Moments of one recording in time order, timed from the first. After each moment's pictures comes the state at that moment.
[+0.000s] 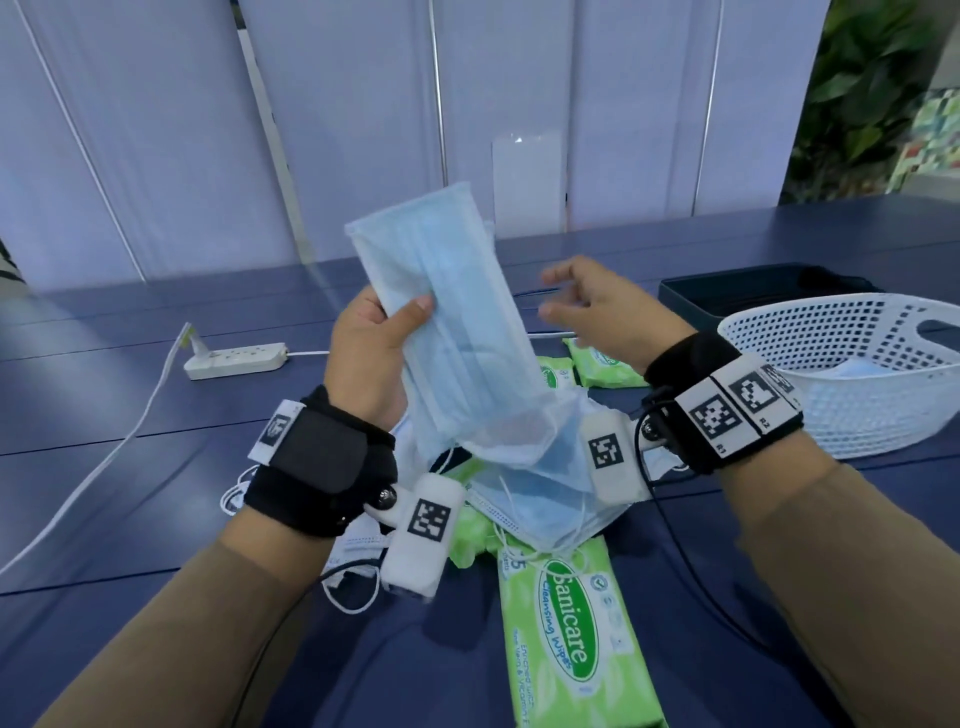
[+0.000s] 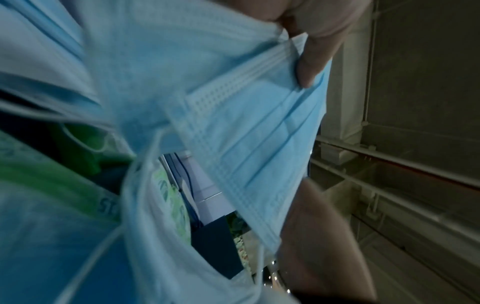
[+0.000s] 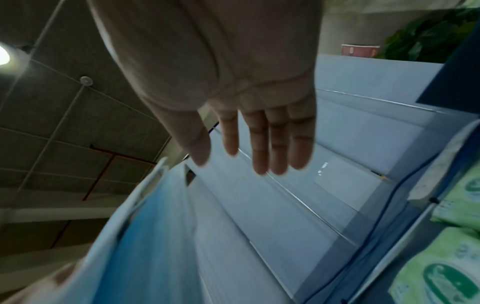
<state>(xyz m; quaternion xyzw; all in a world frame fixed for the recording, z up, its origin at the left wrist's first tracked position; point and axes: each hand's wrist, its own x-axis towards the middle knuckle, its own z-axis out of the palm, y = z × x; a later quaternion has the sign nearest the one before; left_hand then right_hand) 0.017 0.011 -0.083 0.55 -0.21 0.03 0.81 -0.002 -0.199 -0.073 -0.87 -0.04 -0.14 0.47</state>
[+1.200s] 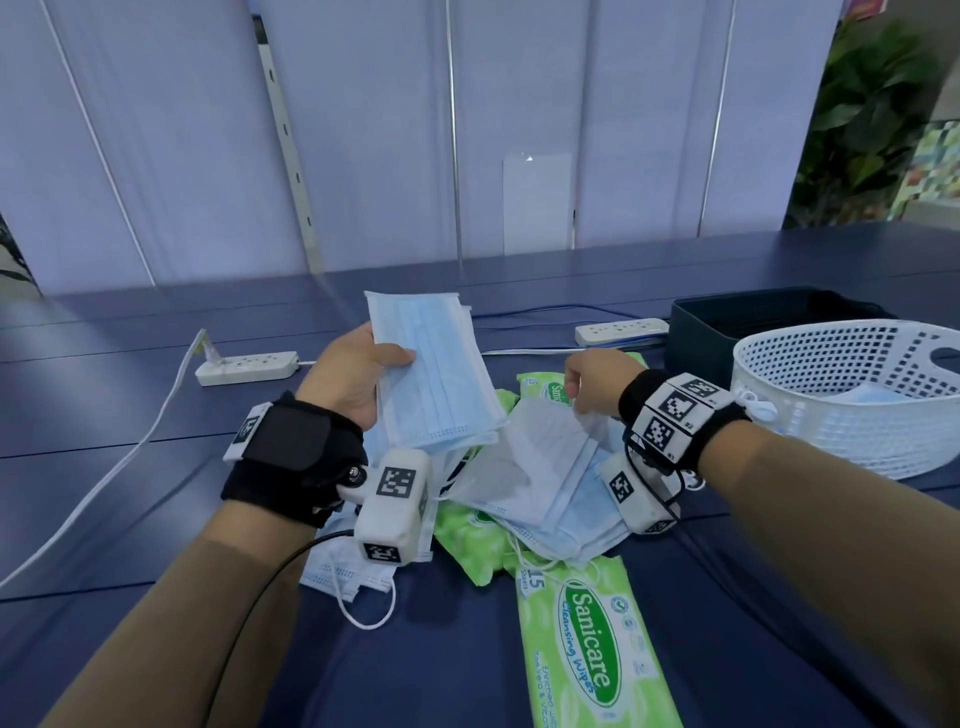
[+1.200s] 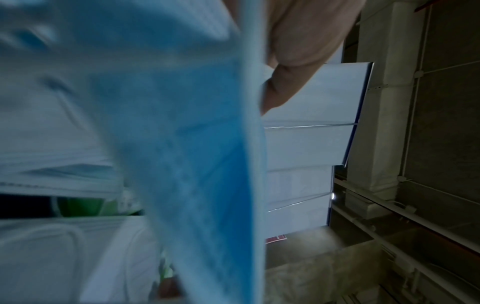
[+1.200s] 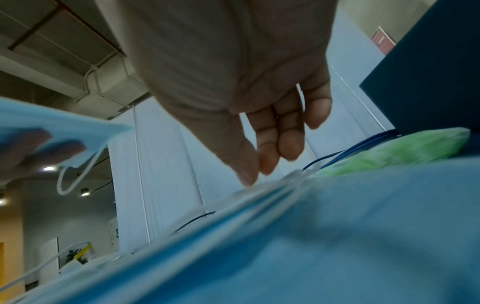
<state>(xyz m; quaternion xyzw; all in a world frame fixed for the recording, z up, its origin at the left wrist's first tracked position) 0.048 0.049 -0.086 0.64 -0.09 -0.07 0.76 0.038 -0.196 -0.112 -1.00 0.02 0.01 0.04</state>
